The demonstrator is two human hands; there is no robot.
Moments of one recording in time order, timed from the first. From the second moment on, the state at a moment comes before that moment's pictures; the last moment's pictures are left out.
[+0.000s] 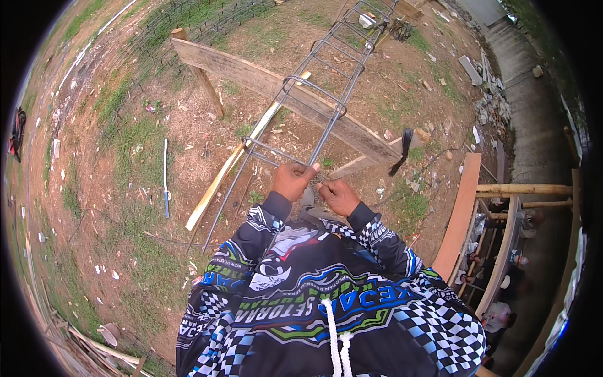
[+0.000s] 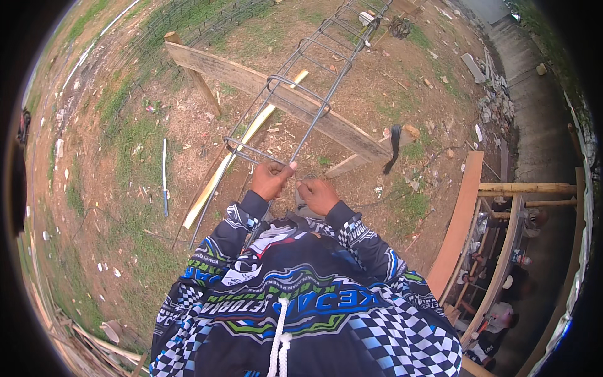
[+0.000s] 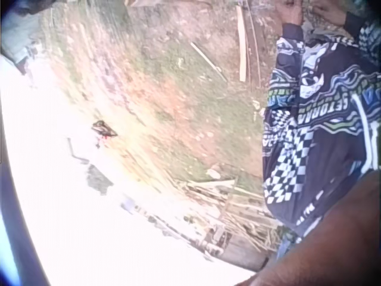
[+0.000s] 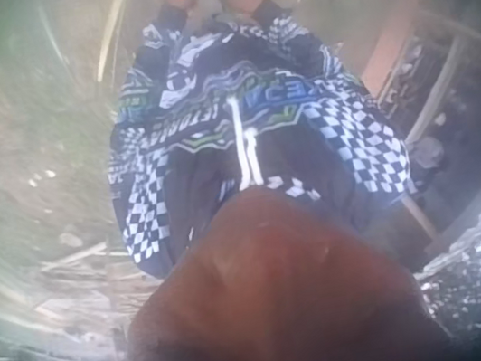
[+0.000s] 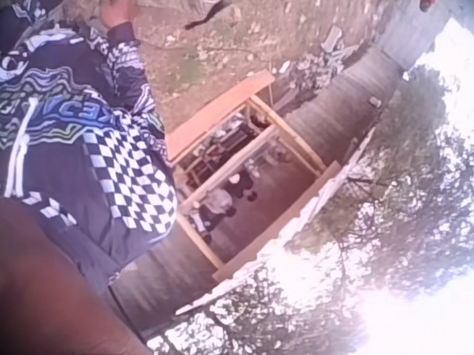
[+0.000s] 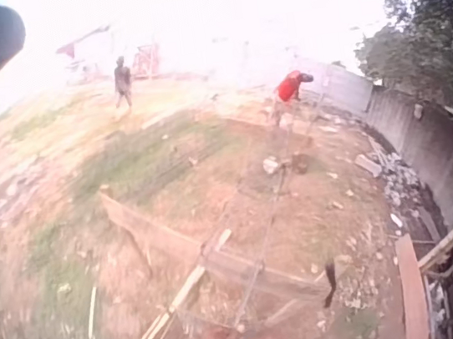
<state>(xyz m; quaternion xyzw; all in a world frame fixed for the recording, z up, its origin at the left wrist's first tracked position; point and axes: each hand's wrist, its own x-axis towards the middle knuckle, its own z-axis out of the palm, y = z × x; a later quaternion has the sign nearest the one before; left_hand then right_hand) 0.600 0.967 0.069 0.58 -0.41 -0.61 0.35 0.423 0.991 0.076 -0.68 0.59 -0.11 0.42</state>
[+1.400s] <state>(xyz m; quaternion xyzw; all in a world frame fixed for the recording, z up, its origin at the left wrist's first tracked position) 0.513 0.992 0.103 0.86 -0.38 -0.19 0.29 0.093 0.259 0.050 -0.70 0.70 -0.13 0.02</state>
